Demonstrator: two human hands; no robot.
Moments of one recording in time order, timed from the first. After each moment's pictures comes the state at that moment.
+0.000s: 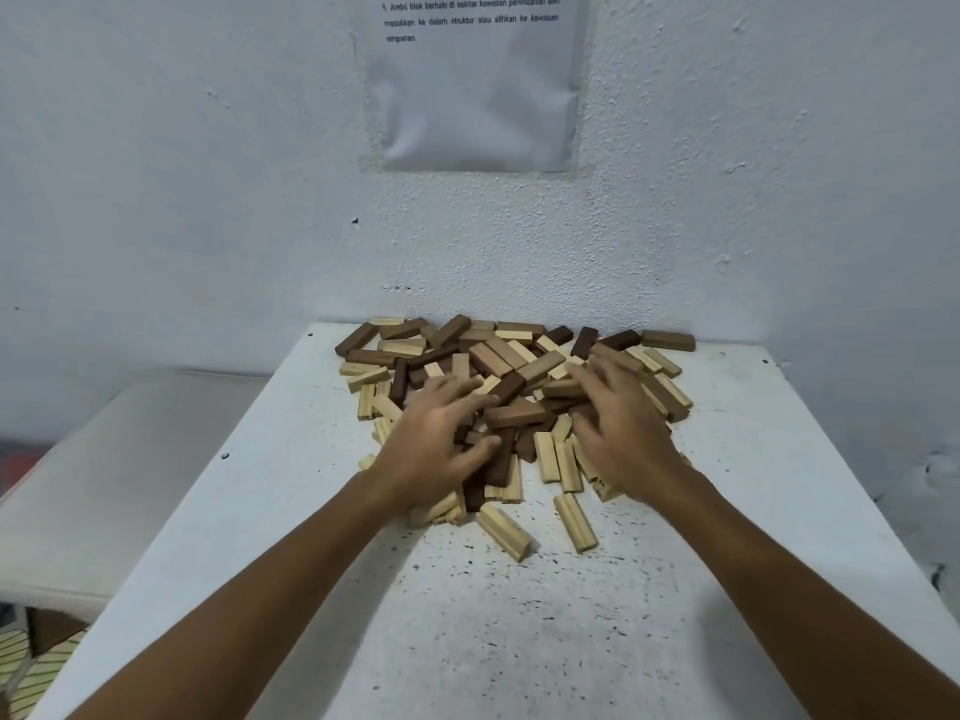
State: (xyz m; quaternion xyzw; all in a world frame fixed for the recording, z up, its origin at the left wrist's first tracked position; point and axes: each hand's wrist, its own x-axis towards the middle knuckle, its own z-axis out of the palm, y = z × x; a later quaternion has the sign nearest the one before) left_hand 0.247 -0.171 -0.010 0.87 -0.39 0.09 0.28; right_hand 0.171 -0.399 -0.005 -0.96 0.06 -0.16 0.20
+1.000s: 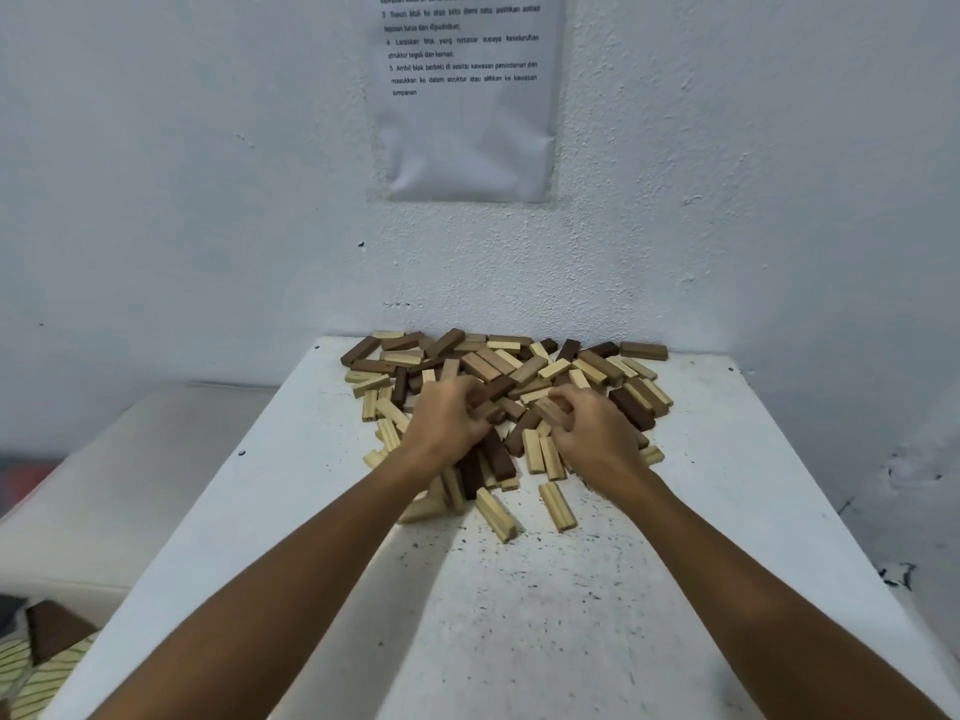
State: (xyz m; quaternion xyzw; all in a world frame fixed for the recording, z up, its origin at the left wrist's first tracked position) left_hand 0.237 -0.202 0.020 0.90 -0.28 0.08 0.34; right_hand 0.157 -0.378 0.009 -0.94 0.10 -0.19 0.26
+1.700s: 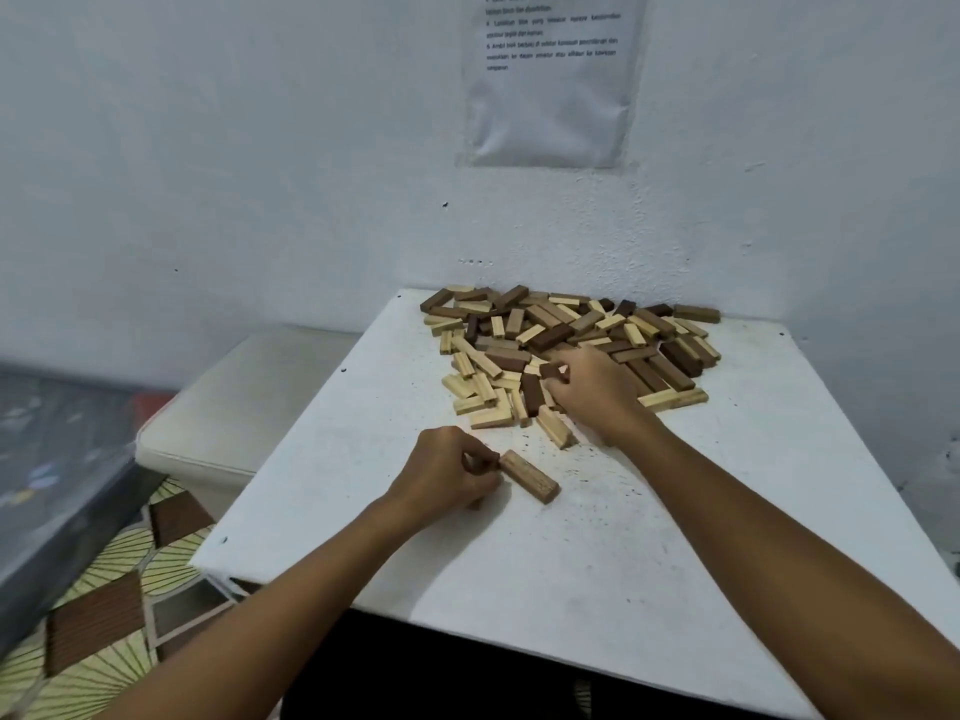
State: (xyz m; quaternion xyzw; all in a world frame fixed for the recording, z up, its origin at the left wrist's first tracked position) left_hand 0.091 -0.088 0.011 0.90 -0.24 -0.03 0.37; right_hand 0.127 -0.302 0.027 -0.96 0.06 -0.14 0.21
